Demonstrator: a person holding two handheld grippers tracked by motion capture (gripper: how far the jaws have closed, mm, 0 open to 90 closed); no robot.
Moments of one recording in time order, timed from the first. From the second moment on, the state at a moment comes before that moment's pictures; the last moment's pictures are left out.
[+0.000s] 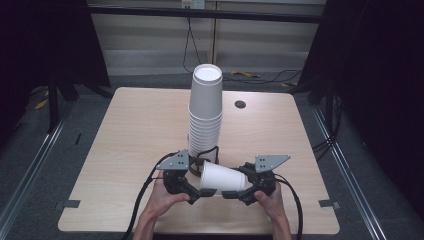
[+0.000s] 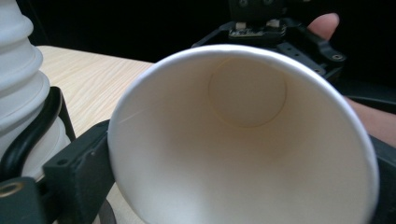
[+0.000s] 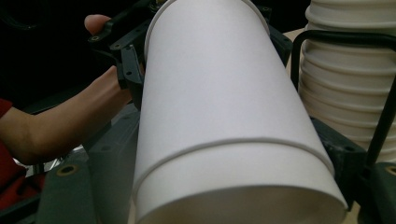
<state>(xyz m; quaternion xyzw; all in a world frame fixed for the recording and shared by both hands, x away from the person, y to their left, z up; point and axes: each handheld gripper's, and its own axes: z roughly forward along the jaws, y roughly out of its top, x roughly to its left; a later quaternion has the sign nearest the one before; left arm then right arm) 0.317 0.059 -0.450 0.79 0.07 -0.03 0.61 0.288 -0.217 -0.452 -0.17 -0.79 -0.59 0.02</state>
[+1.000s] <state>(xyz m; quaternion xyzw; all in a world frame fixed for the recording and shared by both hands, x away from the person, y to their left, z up) 0.317 0.058 -0.448 0.79 0.07 -0.05 0.61 0.289 -0.216 -0.454 -0.16 -0.79 -0.59 0.02</state>
